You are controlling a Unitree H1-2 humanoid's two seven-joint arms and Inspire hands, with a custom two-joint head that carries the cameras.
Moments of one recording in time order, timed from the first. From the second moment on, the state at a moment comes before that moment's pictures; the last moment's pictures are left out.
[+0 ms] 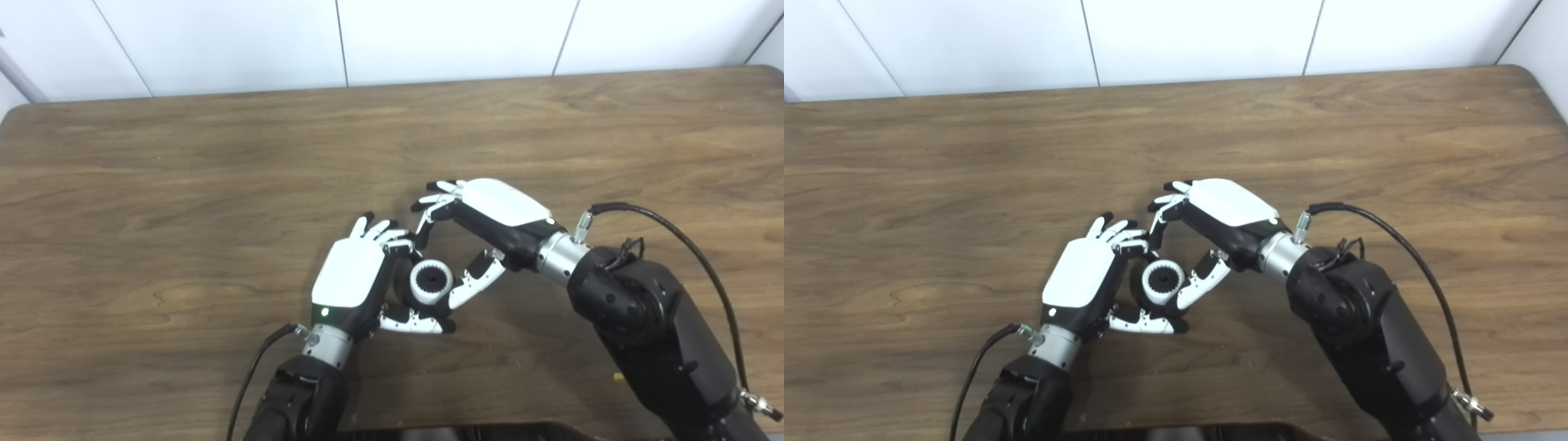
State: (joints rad) left arm 0.08 0.07 -0.48 -0.24 1.04 0.11 -0.05; right arm -0.21 -0.32 0.38 -0.52 -0.77 0.30 0.67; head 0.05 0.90
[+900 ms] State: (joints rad) left arm 0.08 0.07 -0.48 -0.24 1.04 0.11 -0.05; right arm -0.23 -0.37 0.28 -0.56 -0.76 0.32 0.70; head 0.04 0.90
